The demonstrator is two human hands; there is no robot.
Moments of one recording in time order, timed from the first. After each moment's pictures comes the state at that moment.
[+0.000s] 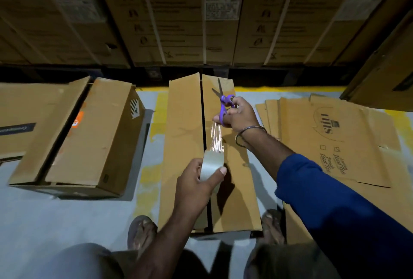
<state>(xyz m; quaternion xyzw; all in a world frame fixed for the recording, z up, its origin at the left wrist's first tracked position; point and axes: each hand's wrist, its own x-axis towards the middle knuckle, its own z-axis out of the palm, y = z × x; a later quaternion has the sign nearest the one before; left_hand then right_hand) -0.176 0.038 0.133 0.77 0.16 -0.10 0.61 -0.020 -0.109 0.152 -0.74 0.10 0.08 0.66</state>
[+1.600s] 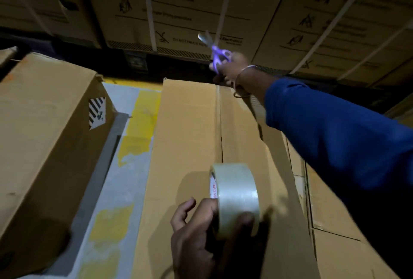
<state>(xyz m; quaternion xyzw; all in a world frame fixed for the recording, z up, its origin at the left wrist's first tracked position) -0.041 0.046 -0.018 0.76 0.13 0.12 0.63 0.315 -0.050 0.029 -0.90 0.02 0.14 0.42</state>
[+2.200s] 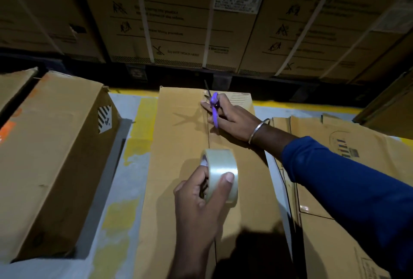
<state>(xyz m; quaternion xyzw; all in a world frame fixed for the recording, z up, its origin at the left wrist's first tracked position) -0.040 0.036 0.043 0.69 0.09 0.04 0.72 0.169 -0.106 0.030 -0.90 -0.24 0.15 0.33</state>
